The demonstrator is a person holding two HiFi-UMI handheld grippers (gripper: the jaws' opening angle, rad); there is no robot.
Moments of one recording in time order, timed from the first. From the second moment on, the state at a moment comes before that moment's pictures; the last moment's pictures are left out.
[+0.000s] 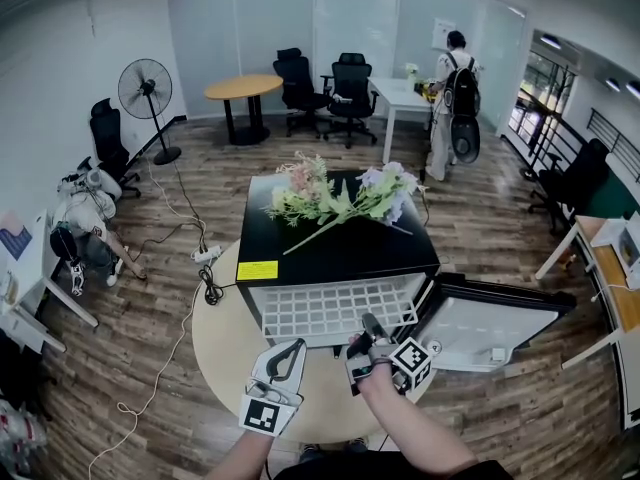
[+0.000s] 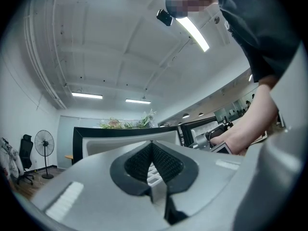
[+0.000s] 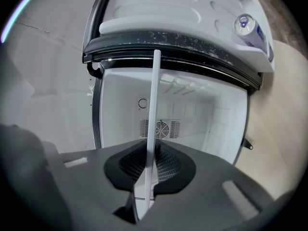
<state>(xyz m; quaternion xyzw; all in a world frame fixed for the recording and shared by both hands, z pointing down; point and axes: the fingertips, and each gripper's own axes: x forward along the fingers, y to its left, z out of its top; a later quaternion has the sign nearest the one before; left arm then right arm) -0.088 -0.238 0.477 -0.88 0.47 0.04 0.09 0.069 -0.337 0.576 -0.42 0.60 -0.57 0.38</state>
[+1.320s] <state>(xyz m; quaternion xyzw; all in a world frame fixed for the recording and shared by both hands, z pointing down) -0.078 -0.217 0.479 -0.89 0.45 0.04 0.08 0.087 -0.250 0.545 -0.48 0.68 -0.48 0.27</state>
